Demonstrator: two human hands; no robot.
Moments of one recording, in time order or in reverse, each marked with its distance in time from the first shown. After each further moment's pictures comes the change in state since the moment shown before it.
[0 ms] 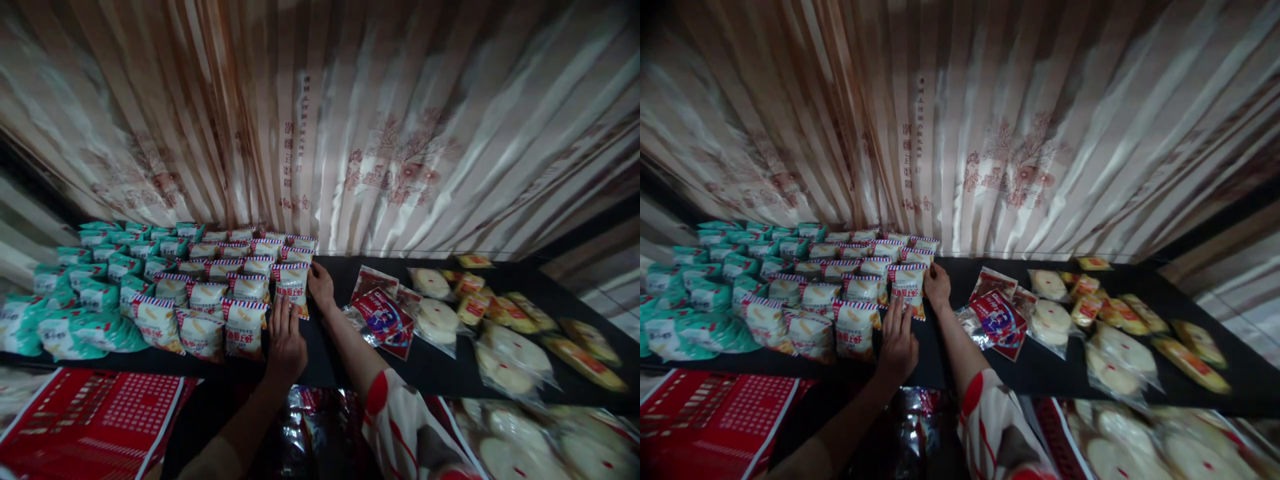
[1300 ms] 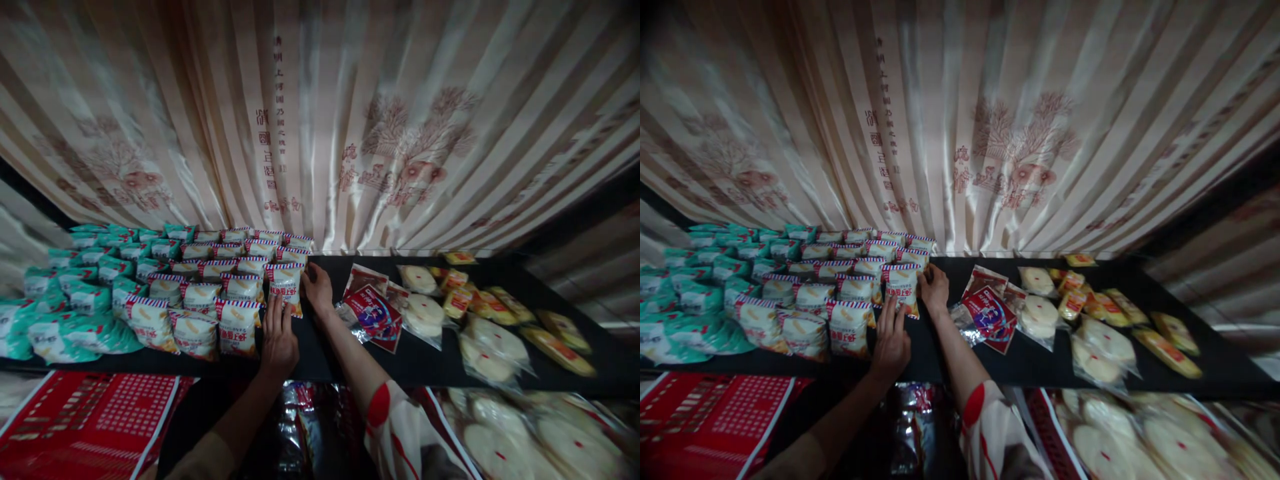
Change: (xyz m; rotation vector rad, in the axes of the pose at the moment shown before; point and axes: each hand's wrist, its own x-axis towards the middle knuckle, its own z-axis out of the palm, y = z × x) left_hand 0.002 0.003 -0.007 -0.067 -0.054 -0.037; right_hand -0.021 -0.001 -0.019 -0.075 0.041 -0.068
